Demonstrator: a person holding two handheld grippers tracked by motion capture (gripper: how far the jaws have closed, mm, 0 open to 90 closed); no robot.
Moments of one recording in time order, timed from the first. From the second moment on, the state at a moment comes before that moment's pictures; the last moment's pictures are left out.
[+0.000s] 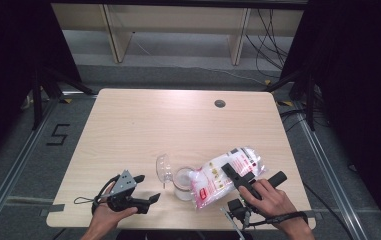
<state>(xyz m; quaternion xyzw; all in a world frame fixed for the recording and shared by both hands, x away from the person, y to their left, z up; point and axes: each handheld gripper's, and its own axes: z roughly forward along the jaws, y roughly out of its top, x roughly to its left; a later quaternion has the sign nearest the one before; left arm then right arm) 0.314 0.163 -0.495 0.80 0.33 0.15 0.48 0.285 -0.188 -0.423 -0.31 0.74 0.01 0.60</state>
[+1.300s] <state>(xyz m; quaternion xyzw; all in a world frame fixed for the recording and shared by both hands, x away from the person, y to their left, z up) 0.314 0.163 -0.495 0.80 0.33 0.15 0.48 0.282 -0.190 -0.422 -0.31 0.74 0.01 0.60</state>
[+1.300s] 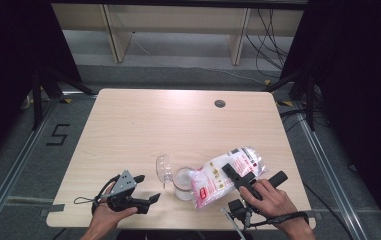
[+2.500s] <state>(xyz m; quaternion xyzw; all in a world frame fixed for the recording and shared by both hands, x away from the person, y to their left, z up) 0.314 0.163 -0.496 0.80 0.33 0.15 0.49 0.281 -0.191 -0.419 -0.31 0.74 0.01 0.60</state>
